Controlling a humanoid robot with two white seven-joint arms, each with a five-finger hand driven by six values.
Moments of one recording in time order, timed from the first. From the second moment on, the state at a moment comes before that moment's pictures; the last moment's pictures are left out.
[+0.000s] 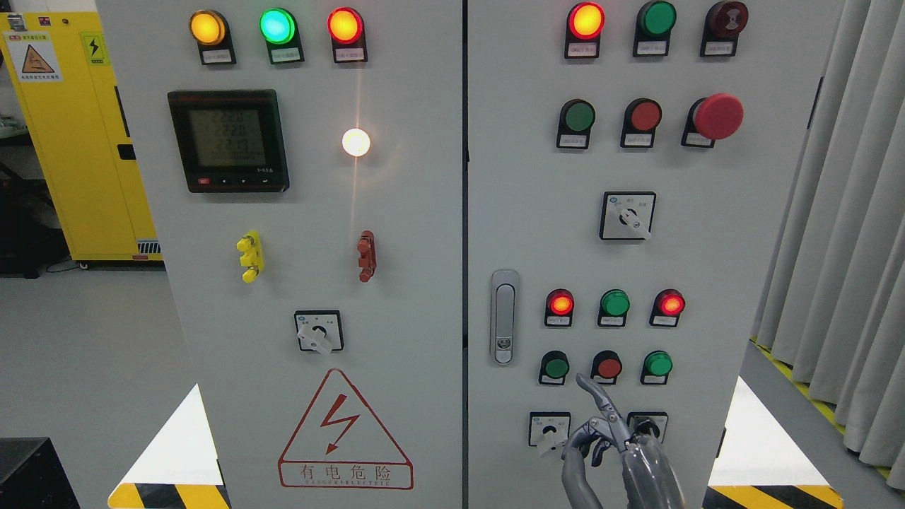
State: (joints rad) left arm 0.06 -0.10 -0.05 -0.10 0.07 -0.13 -0.05; right arm -0.09 -0.07 0.17 -1.84 0.36 -0.34 -0.07
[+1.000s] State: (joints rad) left arm 0.06 -0.10 -0.05 -0.10 0.07 -0.13 -0.05; right arm 0.00 -0.07 0.23 -1.89 0.05 -0.29 -0.05
